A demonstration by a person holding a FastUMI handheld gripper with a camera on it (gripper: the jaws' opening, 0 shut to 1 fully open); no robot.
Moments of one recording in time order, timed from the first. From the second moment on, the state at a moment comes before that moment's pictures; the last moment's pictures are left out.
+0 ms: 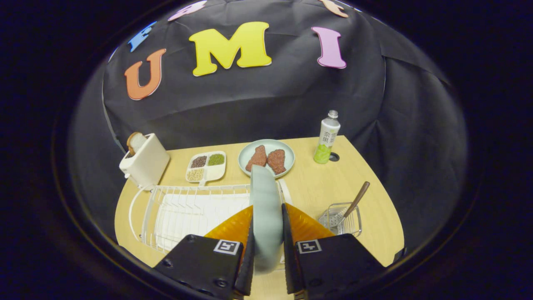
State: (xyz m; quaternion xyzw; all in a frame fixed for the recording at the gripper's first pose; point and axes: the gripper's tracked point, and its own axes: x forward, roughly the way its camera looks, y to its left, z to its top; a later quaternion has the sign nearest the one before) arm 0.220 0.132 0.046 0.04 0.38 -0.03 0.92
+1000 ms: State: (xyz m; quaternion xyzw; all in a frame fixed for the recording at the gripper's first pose) arm 0.027 0.109 -0.091 0.25 0.41 0.14 0.86
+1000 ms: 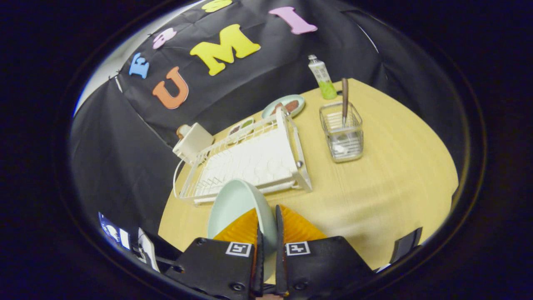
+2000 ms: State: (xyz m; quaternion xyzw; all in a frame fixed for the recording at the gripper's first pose) arm 0.036 0.080 -0.152 0.31 0.41 0.11 0.85
